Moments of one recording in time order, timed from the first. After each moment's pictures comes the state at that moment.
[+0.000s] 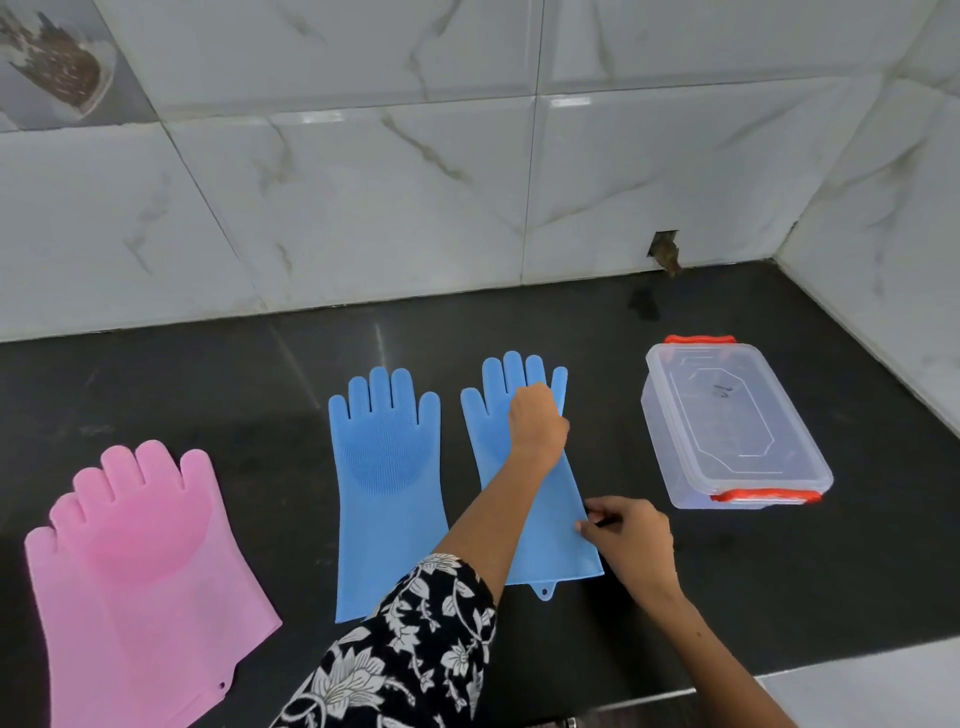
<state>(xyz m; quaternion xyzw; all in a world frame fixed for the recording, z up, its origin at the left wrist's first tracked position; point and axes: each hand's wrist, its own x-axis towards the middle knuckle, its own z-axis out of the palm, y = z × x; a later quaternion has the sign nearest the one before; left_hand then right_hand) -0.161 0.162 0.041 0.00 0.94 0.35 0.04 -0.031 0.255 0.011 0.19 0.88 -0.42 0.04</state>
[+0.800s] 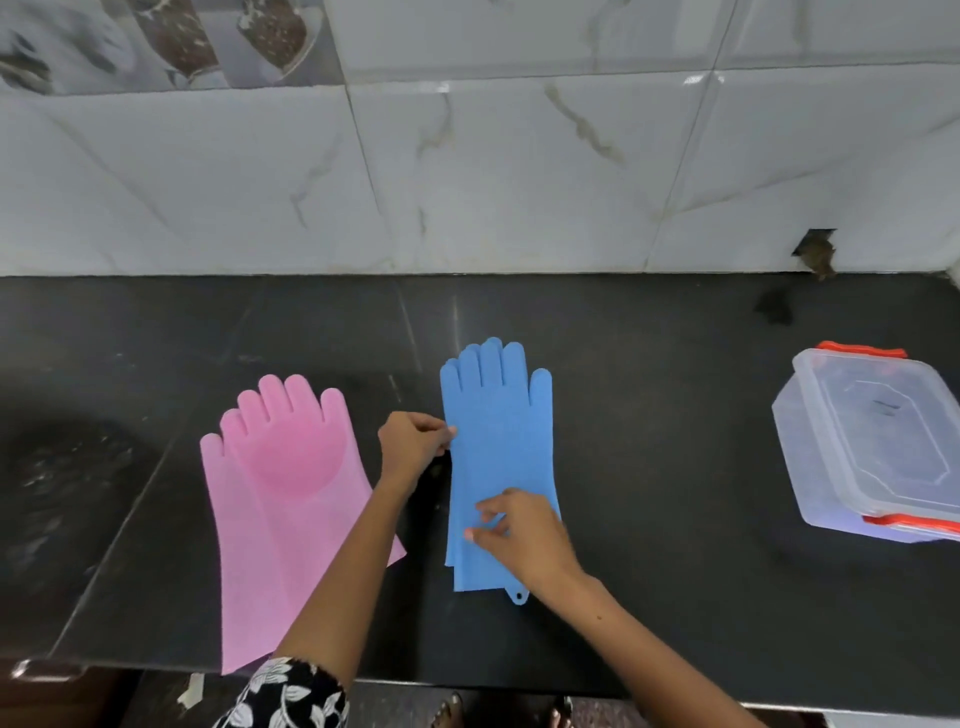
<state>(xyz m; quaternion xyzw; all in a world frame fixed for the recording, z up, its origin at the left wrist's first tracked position) -0.105 -0.108 0.014 -0.25 0.80 0.55 0.00 -0.028 0.054 0.023 -0.06 0.90 -0.39 0.19</state>
